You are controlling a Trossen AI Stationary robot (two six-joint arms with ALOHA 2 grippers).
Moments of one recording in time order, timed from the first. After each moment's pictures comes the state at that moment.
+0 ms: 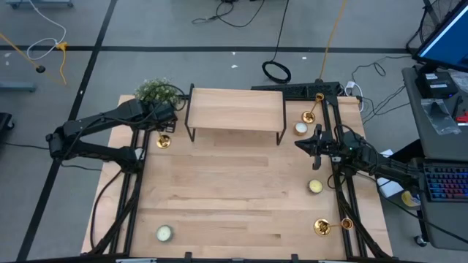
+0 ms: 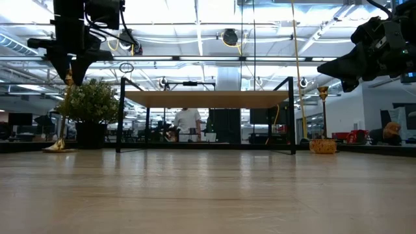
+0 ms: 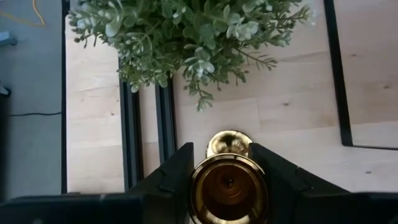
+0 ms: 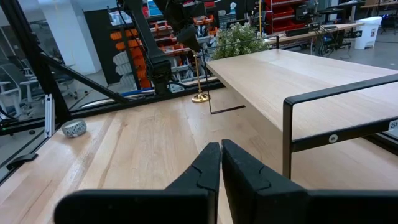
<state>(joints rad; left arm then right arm) 0.44 1.12 1.02 -1.44 -0.44 -1.00 -0.34 0.00 0.07 -0.10 -0.18 0.17</state>
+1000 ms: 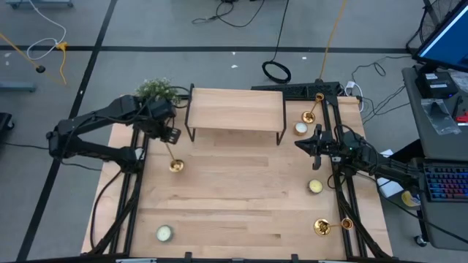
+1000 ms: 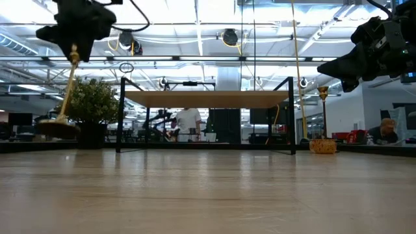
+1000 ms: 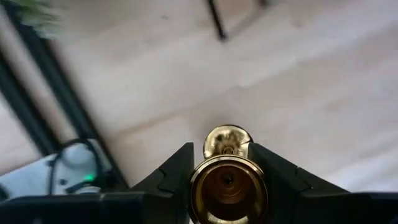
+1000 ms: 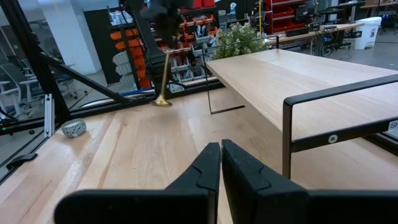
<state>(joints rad) 0.36 1.12 1.19 -1.40 0.03 -0.82 -0.34 0.00 0.07 -0.10 -0.18 0.17</state>
